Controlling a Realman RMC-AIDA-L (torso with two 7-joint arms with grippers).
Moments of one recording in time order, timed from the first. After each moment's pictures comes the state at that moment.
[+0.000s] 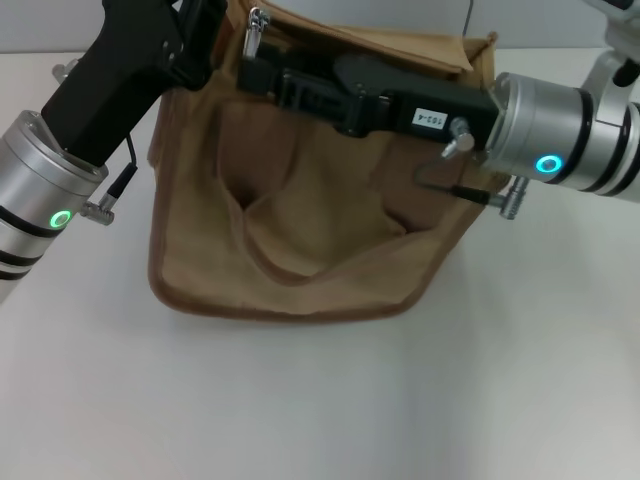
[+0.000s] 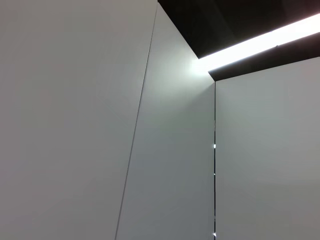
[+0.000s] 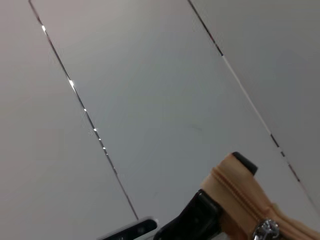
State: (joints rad) left arm -0.67 -2.08 0.27 0.02 1.58 1.84 -0.71; right arm 0.79 2.09 -1.21 -0.32 -1.16 -1.54 1.43
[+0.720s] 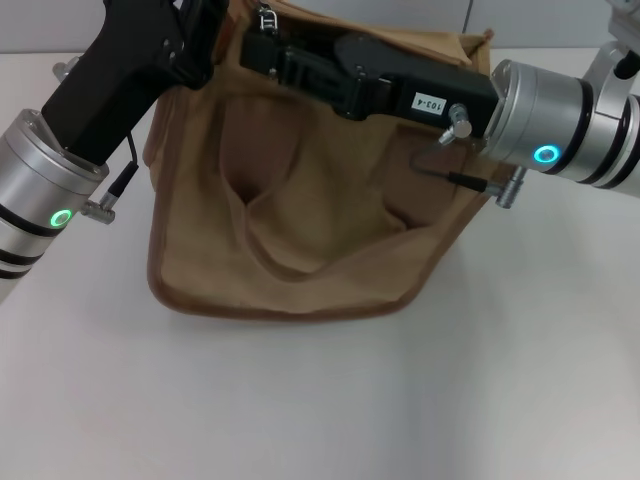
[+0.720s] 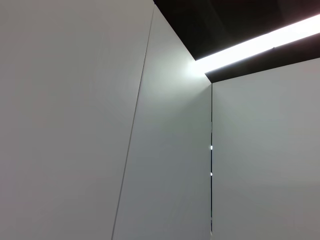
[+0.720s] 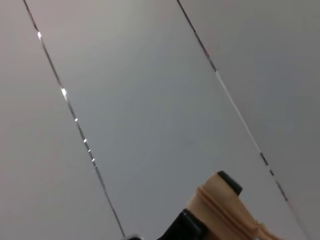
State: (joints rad) left arm -0.67 -2.08 0.27 0.02 1.58 1.84 -0.71; right arm 0.78 2.09 -1.23 -0.33 -1.10 -1.52 1.39
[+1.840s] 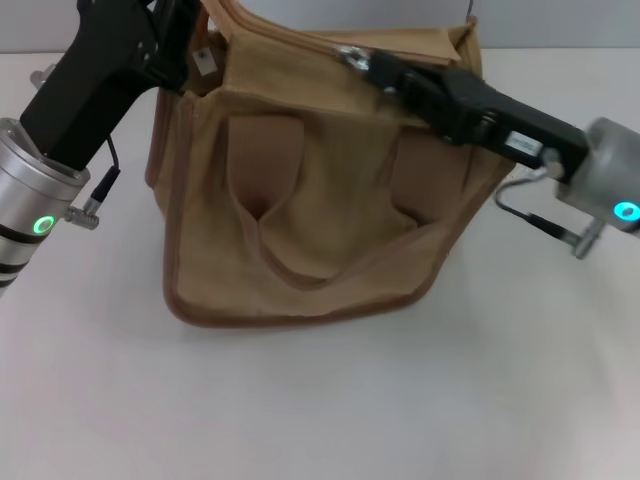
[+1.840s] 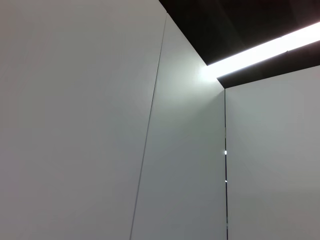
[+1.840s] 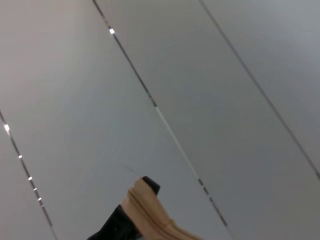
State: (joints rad) left arm -0.64 -2.08 0.25 0.03 1.57 1.85 -0.71; right arm 0.56 2.08 -1.21 -0.37 -1.04 -1.52 1.36
